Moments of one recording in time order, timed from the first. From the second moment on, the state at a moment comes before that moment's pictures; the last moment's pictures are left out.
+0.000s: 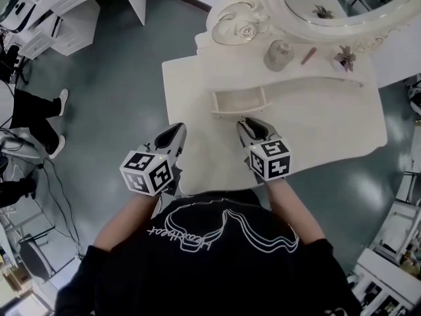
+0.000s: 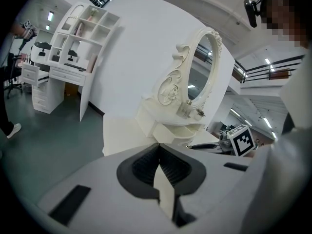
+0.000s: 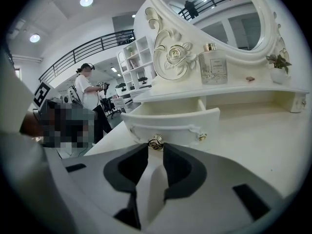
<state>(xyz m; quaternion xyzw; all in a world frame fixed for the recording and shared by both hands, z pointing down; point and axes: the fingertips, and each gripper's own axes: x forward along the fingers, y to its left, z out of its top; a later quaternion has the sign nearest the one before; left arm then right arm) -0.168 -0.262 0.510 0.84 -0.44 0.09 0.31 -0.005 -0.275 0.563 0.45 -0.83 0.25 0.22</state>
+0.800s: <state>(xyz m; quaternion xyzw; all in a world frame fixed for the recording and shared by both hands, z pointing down) -0.177 -0.269 0.502 0.83 -0.45 0.07 0.31 -0.013 -0.311 0.565 0.46 -0.82 0.25 0.23</state>
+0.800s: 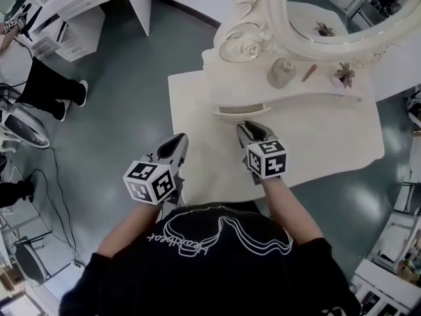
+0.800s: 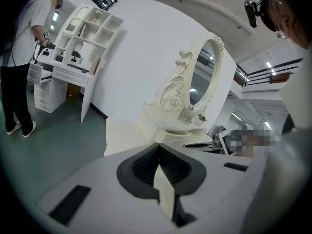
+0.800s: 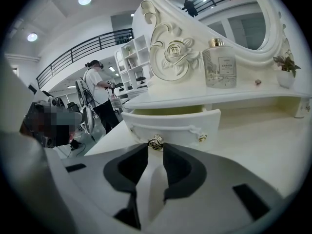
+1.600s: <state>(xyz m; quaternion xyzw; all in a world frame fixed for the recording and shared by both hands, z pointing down) -0.192 -0.273 0.502 0.83 -0.46 0.07 0.32 -0.017 -0.349 0.565 0.47 -0.82 0.25 0.23</state>
